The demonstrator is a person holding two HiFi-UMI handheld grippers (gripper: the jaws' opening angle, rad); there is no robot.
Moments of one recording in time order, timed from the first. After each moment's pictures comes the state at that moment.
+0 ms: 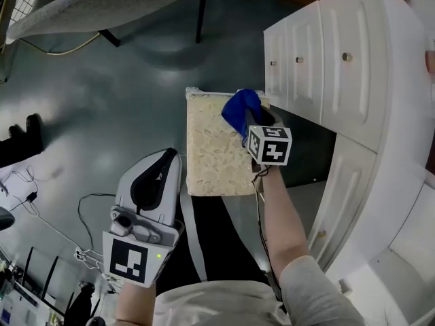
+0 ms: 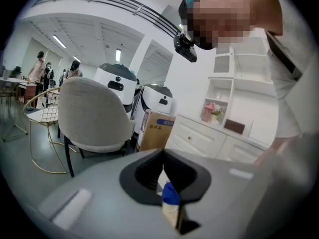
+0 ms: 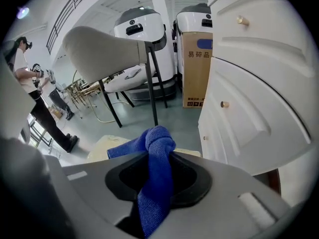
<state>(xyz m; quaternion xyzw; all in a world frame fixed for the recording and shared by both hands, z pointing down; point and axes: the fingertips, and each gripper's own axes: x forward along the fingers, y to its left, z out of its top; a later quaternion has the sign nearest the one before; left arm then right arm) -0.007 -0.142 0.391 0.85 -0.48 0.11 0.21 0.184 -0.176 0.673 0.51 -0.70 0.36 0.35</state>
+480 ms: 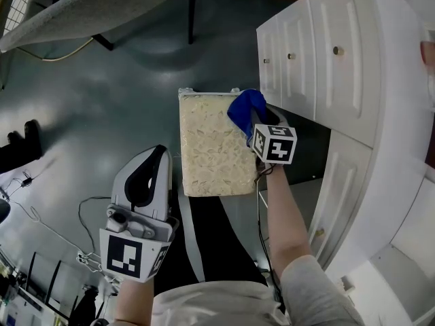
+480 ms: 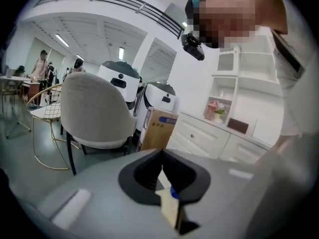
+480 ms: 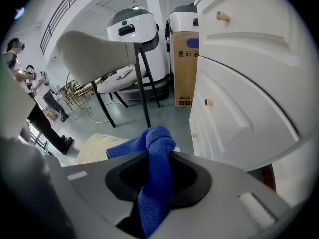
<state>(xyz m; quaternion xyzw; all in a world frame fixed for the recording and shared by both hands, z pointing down) -0.002 -0.152 0.397 0.84 -0.50 0.10 0.21 0.226 -0.173 0.675 0.53 -0.68 0.37 0.36</state>
